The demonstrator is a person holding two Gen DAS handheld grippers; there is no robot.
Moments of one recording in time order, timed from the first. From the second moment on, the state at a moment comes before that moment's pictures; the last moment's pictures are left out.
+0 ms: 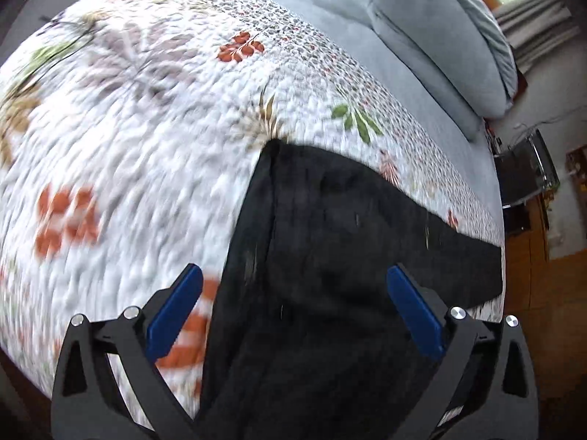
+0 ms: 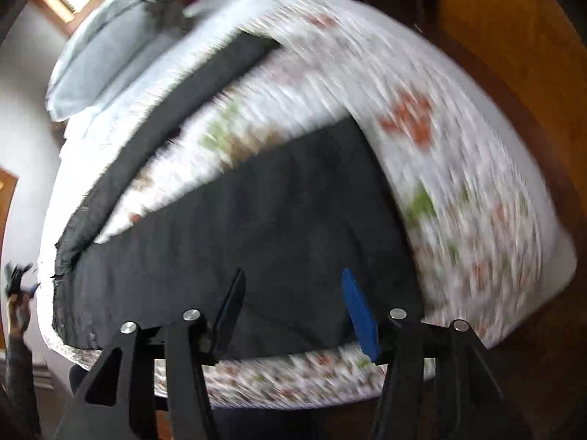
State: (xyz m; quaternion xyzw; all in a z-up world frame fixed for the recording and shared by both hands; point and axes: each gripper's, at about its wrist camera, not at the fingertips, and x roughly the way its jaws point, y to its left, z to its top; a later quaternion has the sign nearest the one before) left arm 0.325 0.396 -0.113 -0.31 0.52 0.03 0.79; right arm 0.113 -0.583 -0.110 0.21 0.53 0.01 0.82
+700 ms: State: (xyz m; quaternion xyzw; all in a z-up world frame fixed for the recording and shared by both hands) left arm 0.457 0.403 -0.198 -0.23 0.61 -0.03 0.76; right arm 0.490 -0.493 -0.072 0.14 0.56 0.12 0.81
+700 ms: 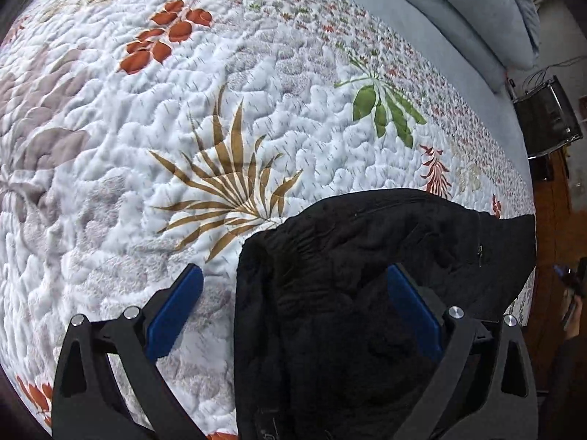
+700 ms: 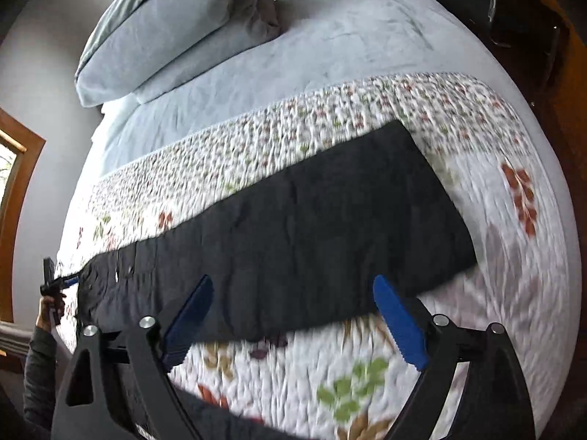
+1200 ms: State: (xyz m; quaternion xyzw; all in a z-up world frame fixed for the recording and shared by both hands) left arm 0.465 0.398 -0.211 -0.22 0.62 -0.05 0.75; right arm 0.583 -0.533 -0.122 0.14 0.57 0.10 0.80
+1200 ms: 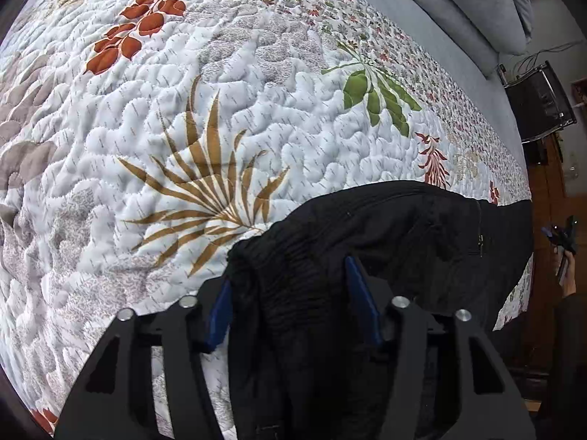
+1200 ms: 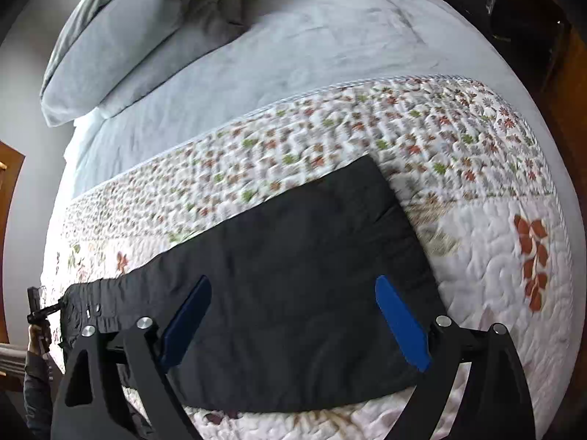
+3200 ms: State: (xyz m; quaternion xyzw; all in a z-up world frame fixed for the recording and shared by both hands) left arm 0.404 0.381 -0.105 -0.26 0.46 -0.06 0.85; right arm 0.491 -0.600 -0.014 0.09 0.48 0.16 0.86
